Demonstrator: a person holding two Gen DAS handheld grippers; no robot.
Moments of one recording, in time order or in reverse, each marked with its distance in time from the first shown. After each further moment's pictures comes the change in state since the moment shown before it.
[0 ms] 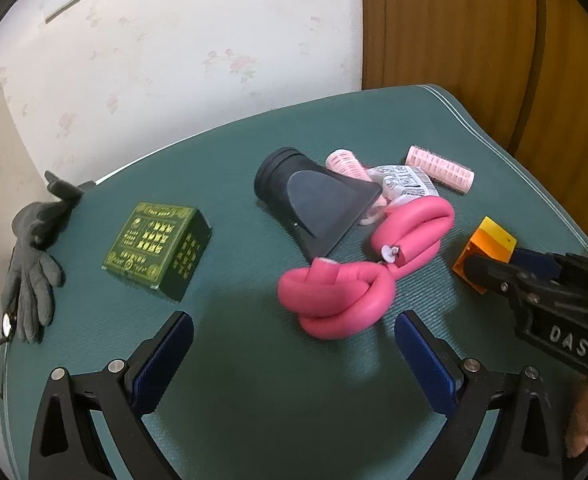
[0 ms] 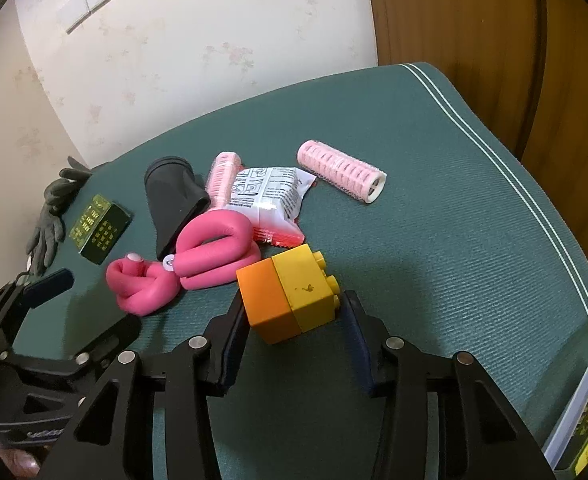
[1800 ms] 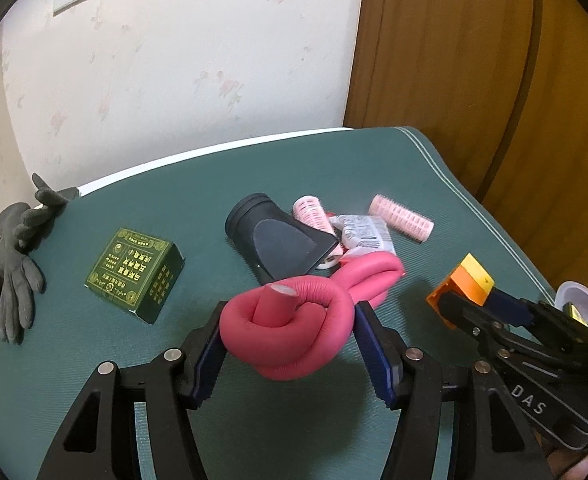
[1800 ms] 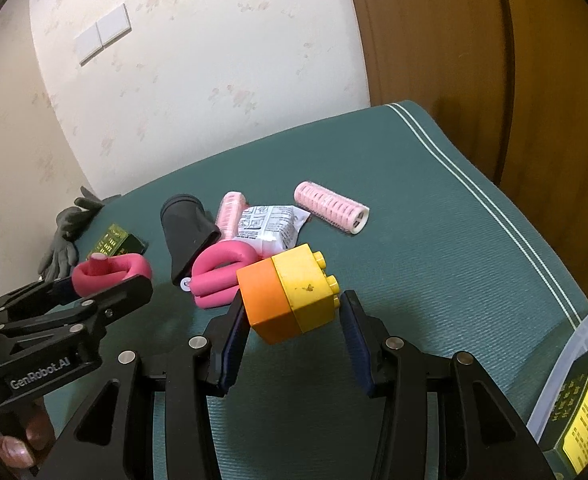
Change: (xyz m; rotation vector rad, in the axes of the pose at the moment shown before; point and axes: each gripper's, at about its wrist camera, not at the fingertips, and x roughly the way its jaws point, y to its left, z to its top) left arm -0.024 -0.009 0.017 -0.098 -0.077 -0.110; right arm -0.032 -0.003 -0.006 0.016 -0.153 -0.003
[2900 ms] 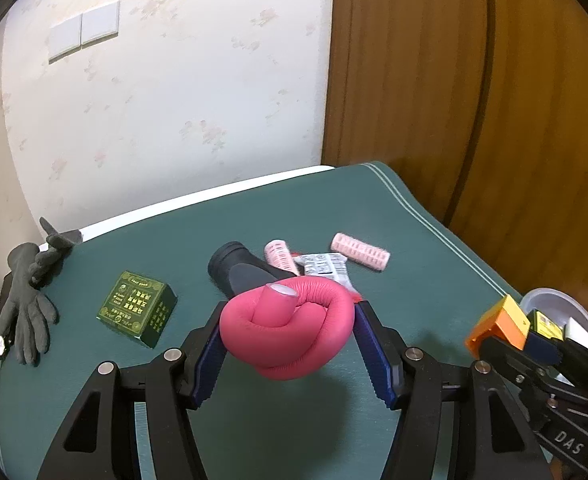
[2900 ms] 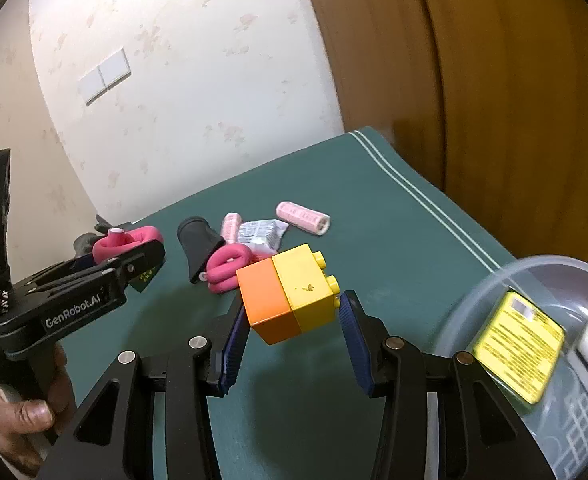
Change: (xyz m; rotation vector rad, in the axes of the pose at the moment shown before) left arm -0.046 -0.026 0.004 0.060 -0.123 -0.021; right arm -0.091 -0.018 -0.022 0.081 -0.088 -0.020
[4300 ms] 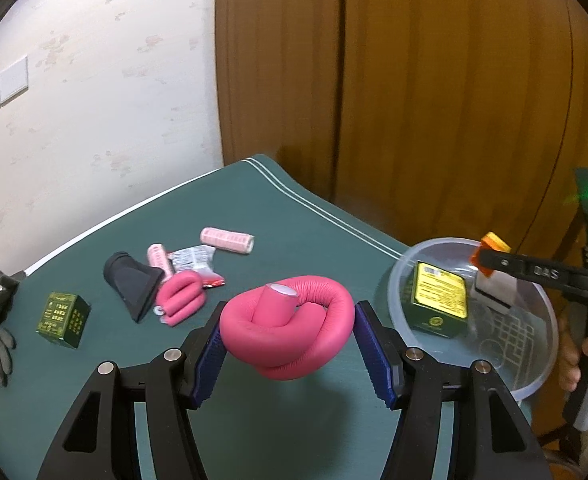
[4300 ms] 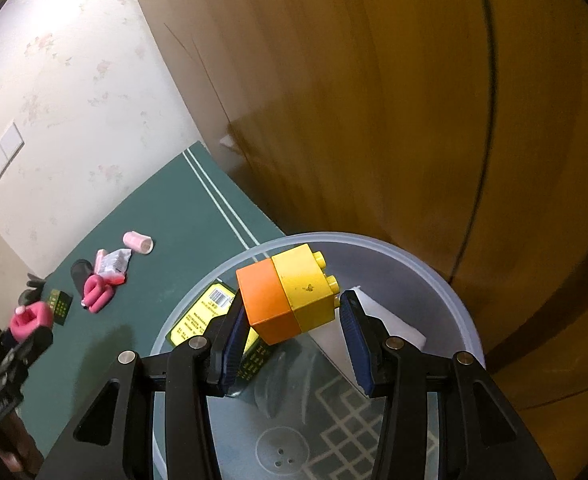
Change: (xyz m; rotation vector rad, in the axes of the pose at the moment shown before) left arm -0.039 -0.106 -0.025 0.196 0.007 -0.194; right arm -0.076 -0.176 0.003 0.250 0.053 -0.231
